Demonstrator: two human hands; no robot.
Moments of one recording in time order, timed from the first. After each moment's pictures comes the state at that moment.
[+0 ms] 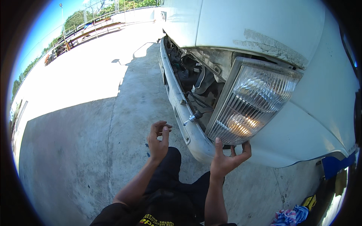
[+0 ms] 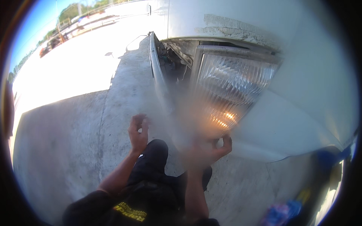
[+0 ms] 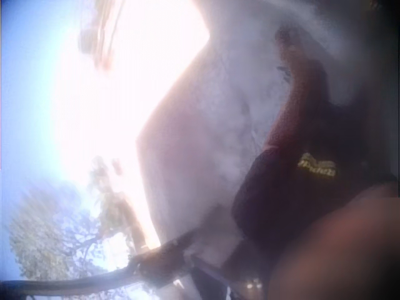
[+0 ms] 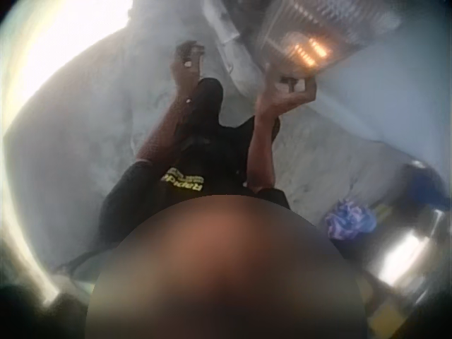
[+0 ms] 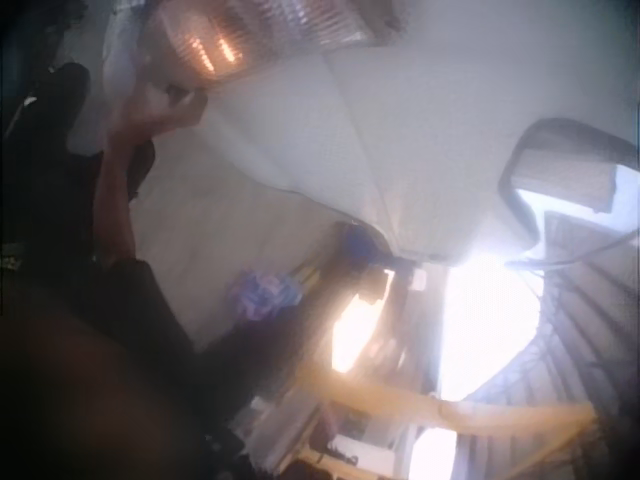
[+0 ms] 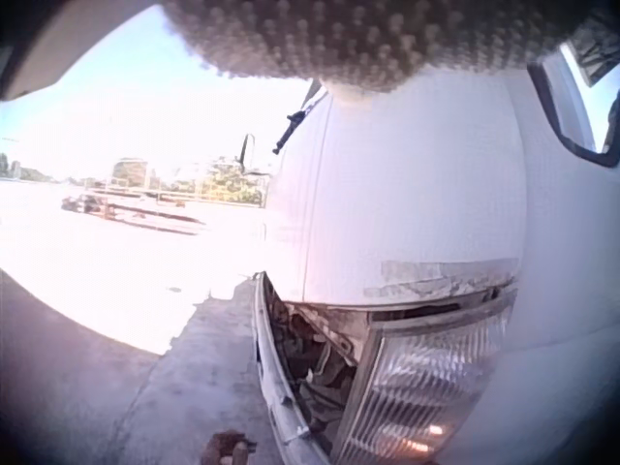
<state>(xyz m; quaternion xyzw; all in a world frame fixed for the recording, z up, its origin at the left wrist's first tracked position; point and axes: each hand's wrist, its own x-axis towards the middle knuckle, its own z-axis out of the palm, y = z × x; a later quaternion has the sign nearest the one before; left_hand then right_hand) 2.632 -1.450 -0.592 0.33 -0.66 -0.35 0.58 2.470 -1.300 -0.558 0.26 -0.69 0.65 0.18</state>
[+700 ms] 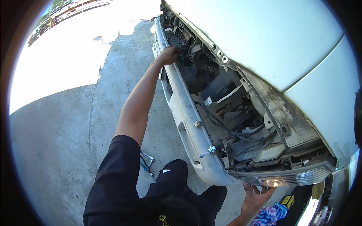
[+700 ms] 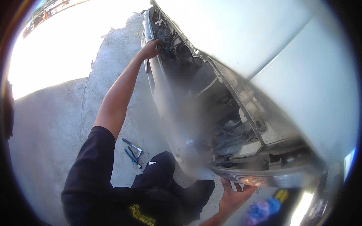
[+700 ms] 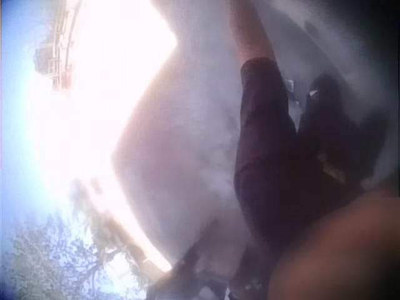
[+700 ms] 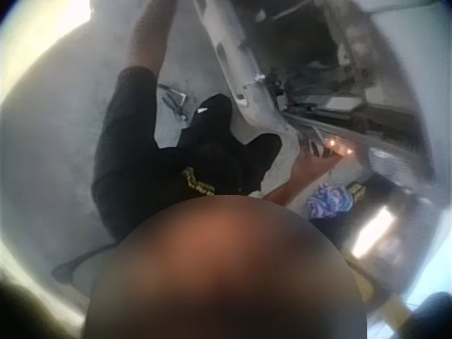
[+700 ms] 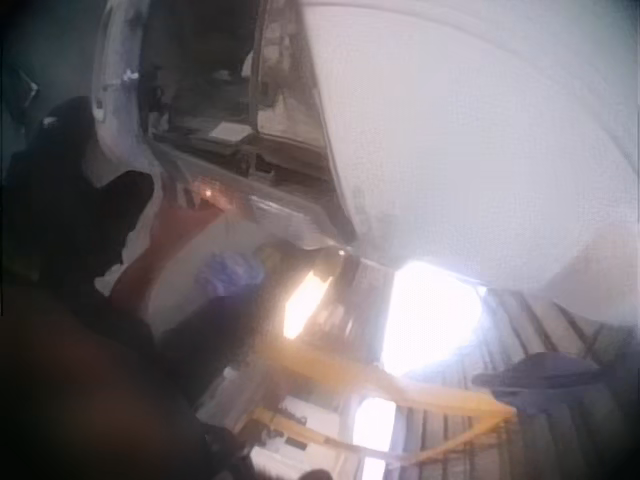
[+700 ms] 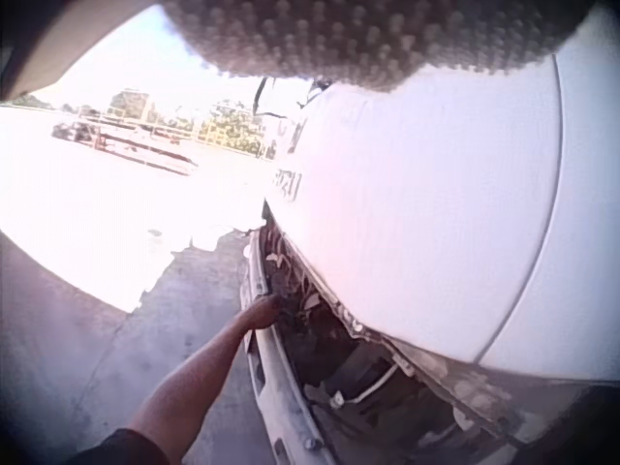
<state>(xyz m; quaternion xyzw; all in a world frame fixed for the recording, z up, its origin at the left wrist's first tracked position) 2.455 -1.995 -0.595 0.22 -0.88 -0.21 0.37 2.479 -1.289 -0.508 0.17 -0.82 0.54 0.12</state>
